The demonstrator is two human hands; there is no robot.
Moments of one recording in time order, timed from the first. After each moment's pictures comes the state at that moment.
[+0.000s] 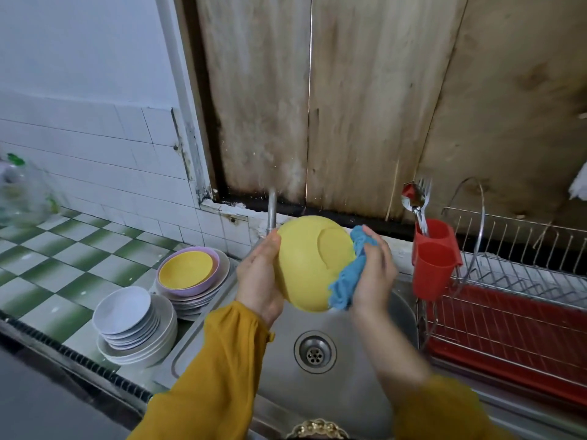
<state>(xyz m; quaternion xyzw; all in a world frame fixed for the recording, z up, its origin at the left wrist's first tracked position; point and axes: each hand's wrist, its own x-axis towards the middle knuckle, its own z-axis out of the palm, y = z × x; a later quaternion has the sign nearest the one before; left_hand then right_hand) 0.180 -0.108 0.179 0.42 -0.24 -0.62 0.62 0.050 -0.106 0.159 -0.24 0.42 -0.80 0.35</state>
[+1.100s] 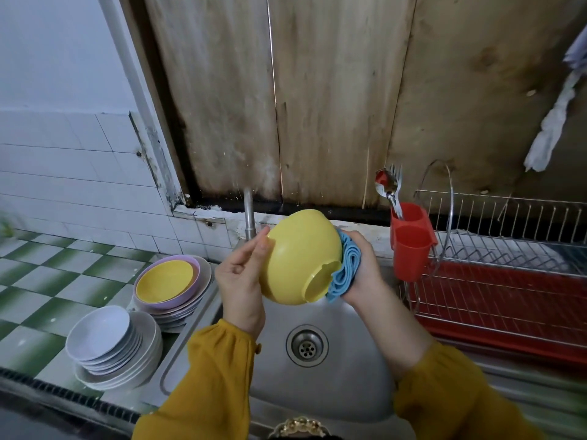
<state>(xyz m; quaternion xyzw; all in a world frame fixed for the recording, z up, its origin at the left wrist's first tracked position) 0.185 -0.095 0.171 0.35 -0.45 -0.47 0.67 0.027 -0.105 0.171 -0.13 0.41 -0.64 0.64</state>
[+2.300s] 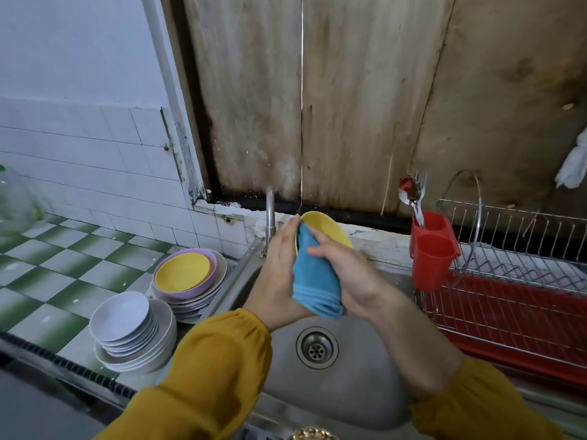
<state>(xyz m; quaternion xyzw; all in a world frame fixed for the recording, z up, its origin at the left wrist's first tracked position) 0.195 -0.107 0.161 0.37 -0.81 -0.19 0.41 0.069 -0.077 0.204 -0.43 0.39 -0.49 0.65</state>
